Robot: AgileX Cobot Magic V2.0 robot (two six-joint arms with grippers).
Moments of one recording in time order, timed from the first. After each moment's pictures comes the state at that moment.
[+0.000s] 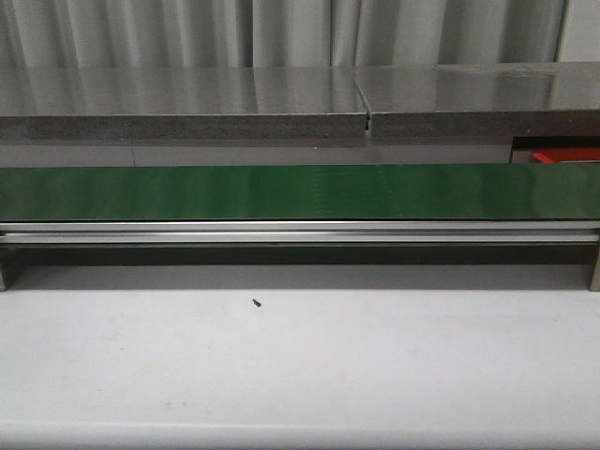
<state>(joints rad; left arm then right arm) 0.43 1.86 -1.23 -0.21 0.54 -0.12 -0.14 0.58 -0.57 0.29 0.59 -0.41</state>
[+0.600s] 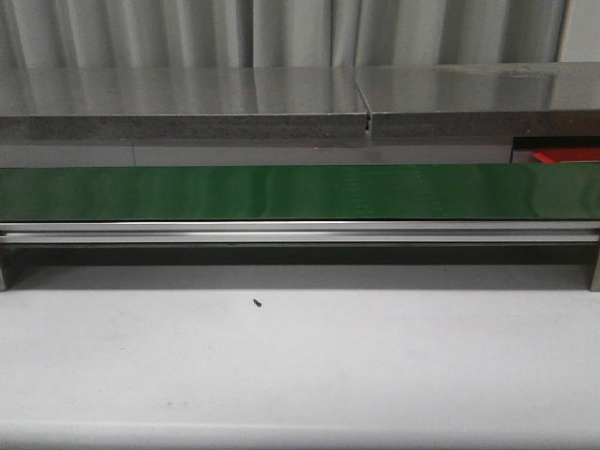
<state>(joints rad) 0.40 1.57 -1.26 -0.41 0.60 0.10 -0.14 0.58 -0.57 0.29 0.59 -0.41</state>
